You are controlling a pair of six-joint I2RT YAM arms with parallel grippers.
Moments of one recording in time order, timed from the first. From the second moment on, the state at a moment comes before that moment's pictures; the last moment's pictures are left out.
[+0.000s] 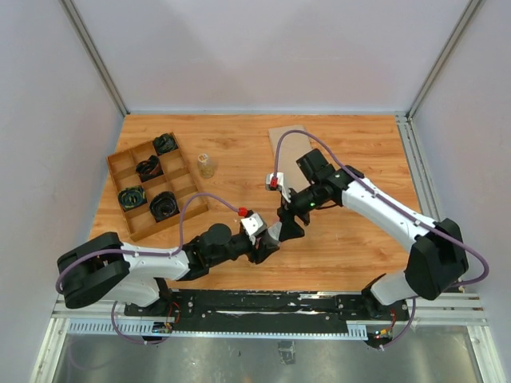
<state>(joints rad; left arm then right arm) -1.07 1.28 0.30 0.77 0.02 -0.11 0.62 1.46 1.15 -0.82 -0.80 -0.54</state>
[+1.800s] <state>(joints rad) -1.07 1.35 0.23 1.09 0.57 -0.25 0.67 1.22 0.97 -1.08 -1.18 -1.35</state>
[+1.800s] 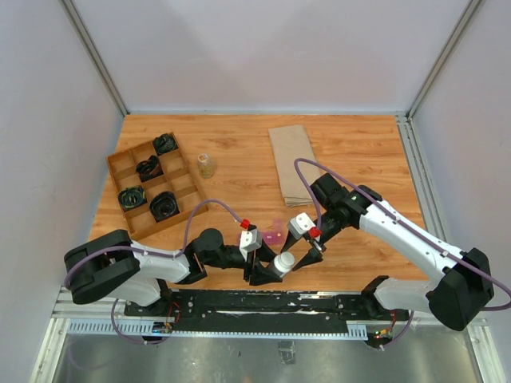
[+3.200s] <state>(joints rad) -1.09 1.26 0.25 0.93 -0.16 -0.05 0.66 1.40 1.09 -0.65 -0.80 -0.42</state>
